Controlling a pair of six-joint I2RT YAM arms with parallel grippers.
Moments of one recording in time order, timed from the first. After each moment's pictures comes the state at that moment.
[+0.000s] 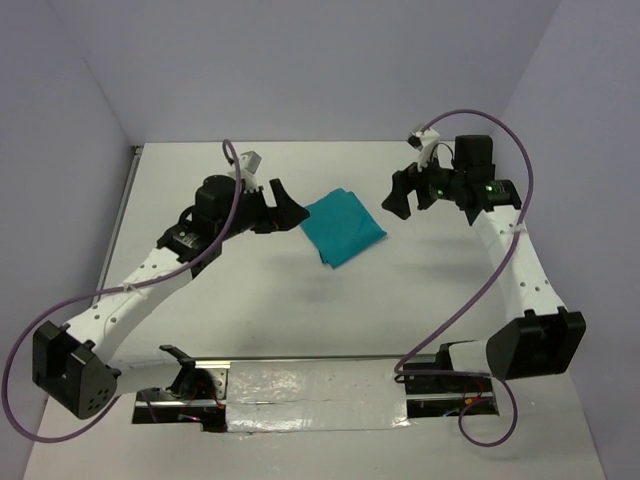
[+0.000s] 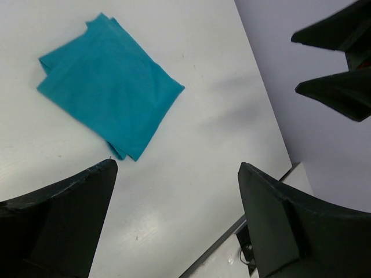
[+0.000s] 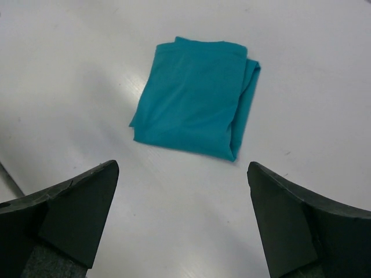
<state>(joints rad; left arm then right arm) -0.52 1.21 1.04 -0.17 0.22 -0.64 0.07 1.34 1.36 -0.68 -0.64 -0.32</state>
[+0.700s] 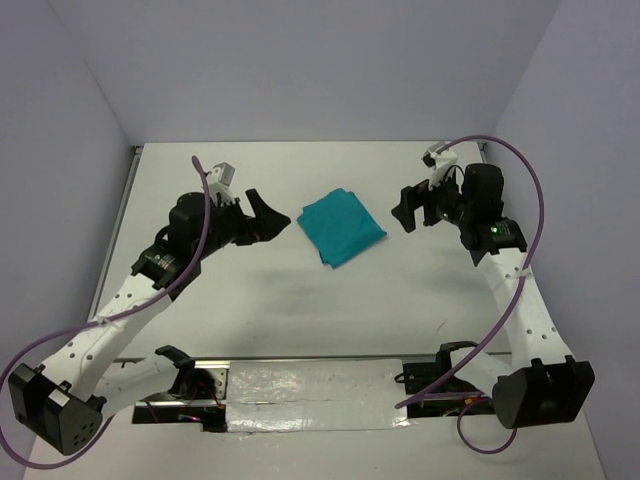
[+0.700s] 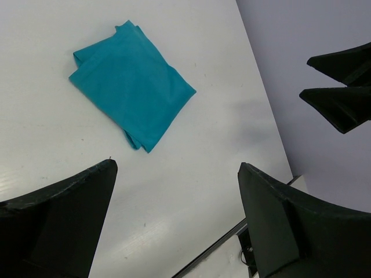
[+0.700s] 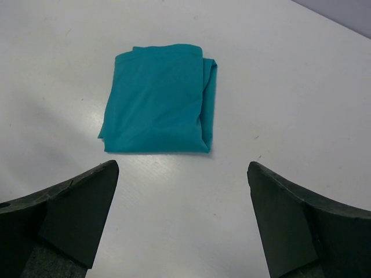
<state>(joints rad) -0.47 1.00 0.93 -0.22 0.16 -0.67 0.06 1.08 1.06 -0.45 -0.47 -0.22</state>
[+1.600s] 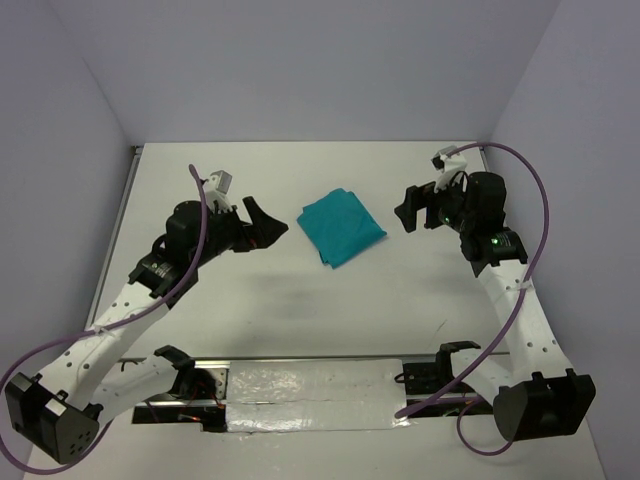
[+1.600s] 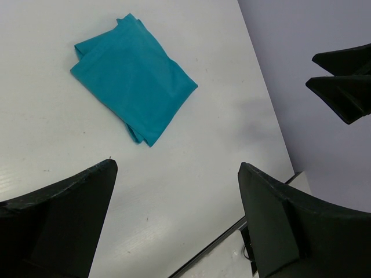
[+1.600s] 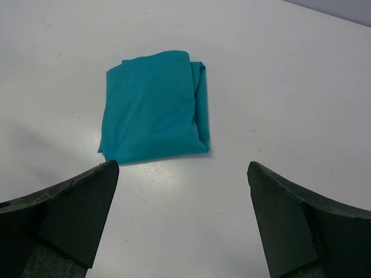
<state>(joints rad) -0.47 0.94 0.86 -0.22 0.17 -0.67 0.06 1.00 0.99 -0.38 -0.39 -0.09</state>
